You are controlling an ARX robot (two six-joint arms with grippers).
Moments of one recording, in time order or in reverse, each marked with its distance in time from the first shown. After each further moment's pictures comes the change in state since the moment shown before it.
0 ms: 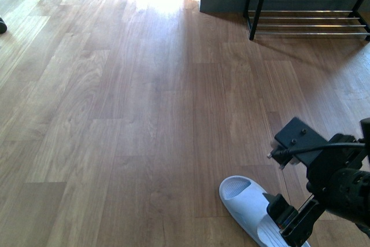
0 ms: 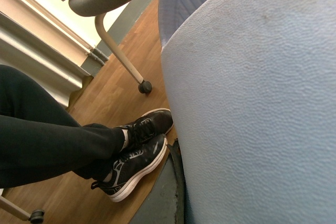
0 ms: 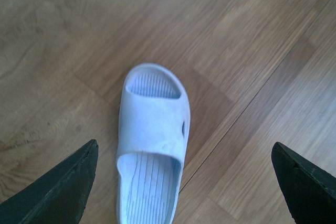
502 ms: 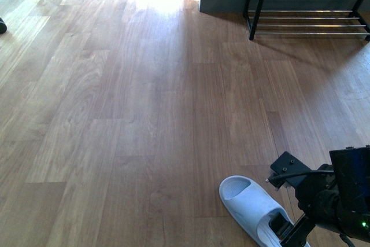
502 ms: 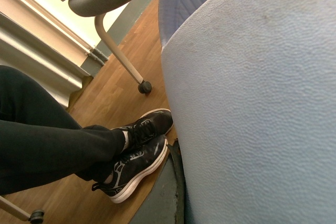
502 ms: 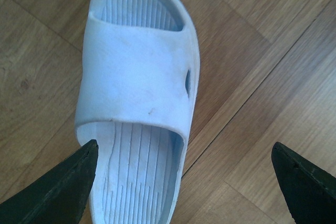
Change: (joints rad) left arm 0.000 0.000 0.000 0.000 0.000 0.000; right arm -0.119 0.407 0.232 0.002 -0.006 -0.099
